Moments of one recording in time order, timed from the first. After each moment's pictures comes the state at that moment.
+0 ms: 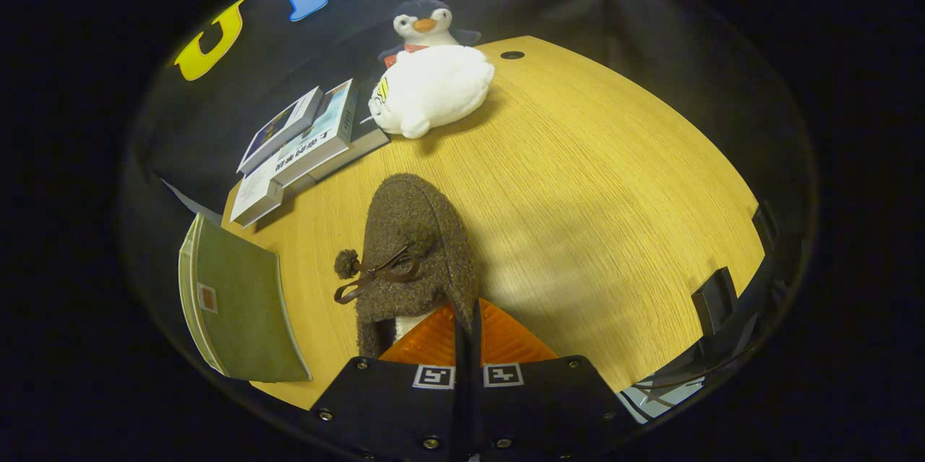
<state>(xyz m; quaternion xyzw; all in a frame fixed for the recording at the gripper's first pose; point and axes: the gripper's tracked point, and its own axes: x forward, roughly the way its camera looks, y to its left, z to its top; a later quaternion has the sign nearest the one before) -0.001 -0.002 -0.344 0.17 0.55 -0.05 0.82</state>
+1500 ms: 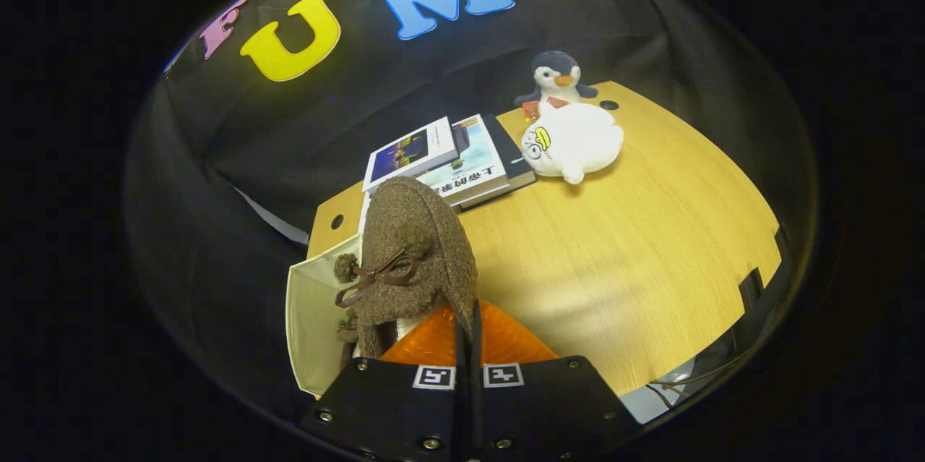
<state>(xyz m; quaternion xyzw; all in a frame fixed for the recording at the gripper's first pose) 0.027 0.180 -0.215 0.19 0.48 0.04 0.85</state>
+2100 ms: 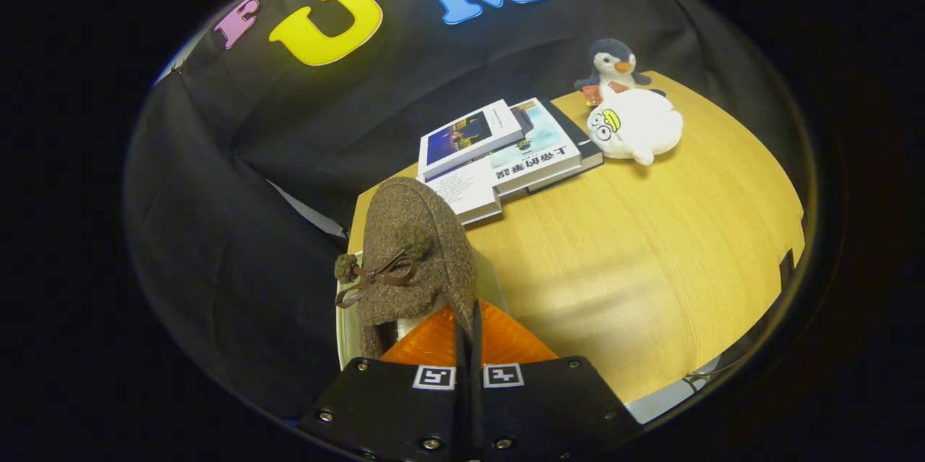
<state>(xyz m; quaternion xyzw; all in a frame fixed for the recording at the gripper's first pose) 0.027 0.285 -0.212 0.22 0.49 0.08 0.84</state>
